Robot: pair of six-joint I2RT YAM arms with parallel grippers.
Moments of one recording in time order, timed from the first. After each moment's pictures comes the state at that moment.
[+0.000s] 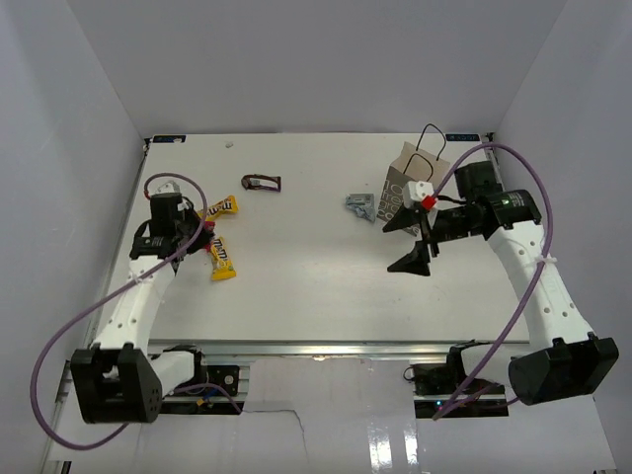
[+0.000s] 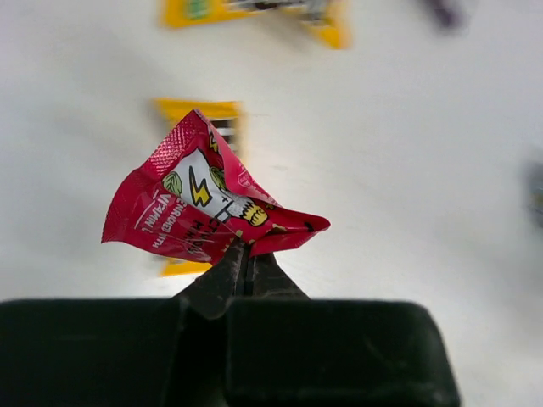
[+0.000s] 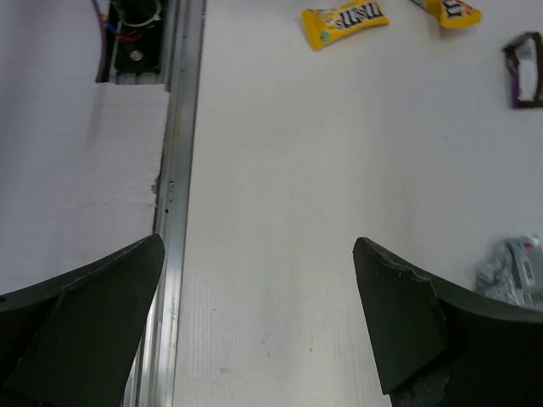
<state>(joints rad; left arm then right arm) 0.00 1.19 0.87 -0.52 -0.08 -0.55 0.13 1.22 1.33 -1.24 -1.19 -1.12</state>
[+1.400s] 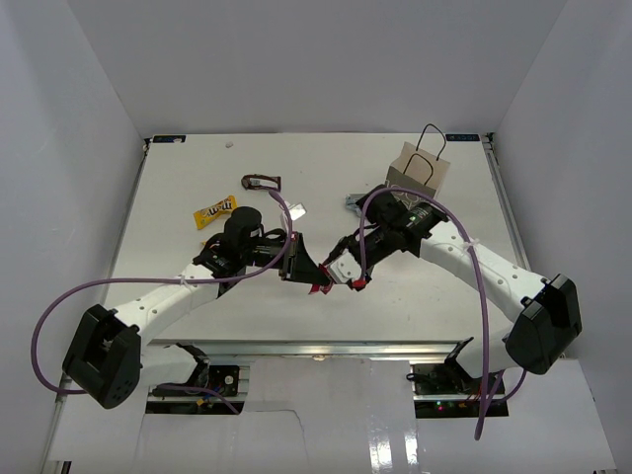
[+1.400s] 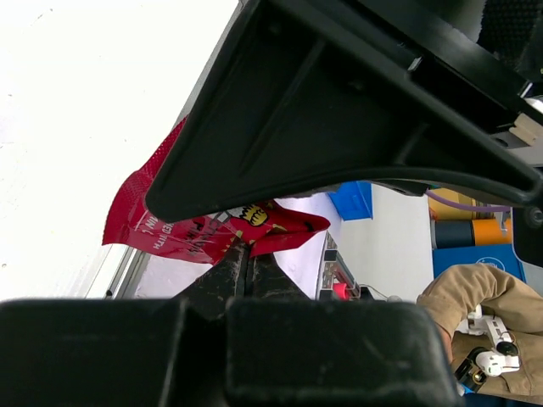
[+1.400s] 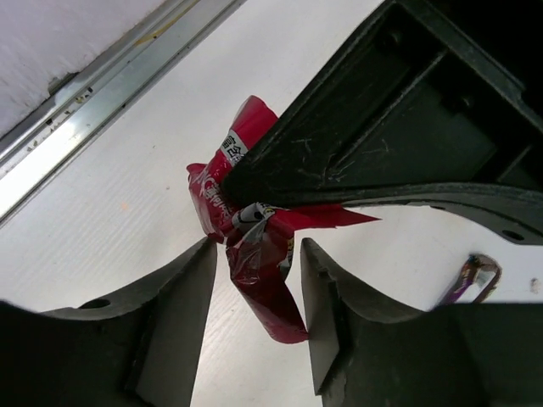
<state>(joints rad) -0.60 1.22 0.72 0.15 0.96 -0.79 0.75 1.42 1.23 -0.89 -0.87 -1.62</state>
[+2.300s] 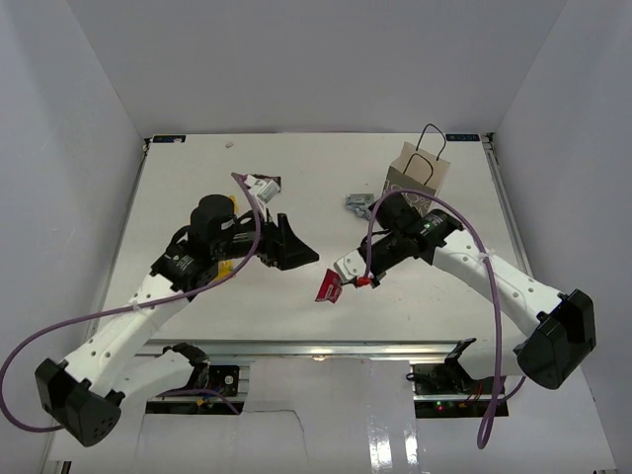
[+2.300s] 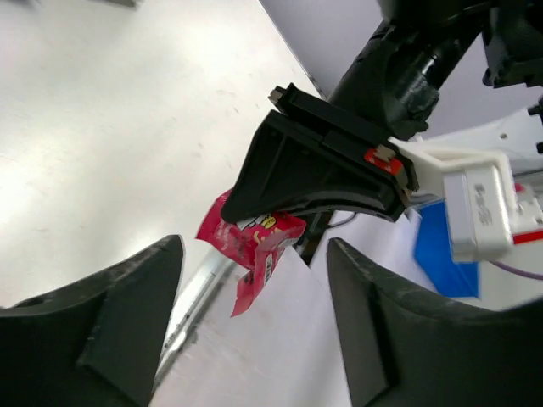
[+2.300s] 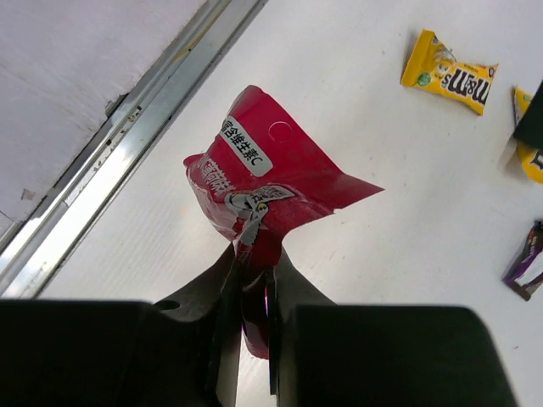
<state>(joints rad) -0.59 1.04 0.94 -0.25 0.65 -0.56 0.73 1.32 1.16 -0.92 -0.86 -1.46</state>
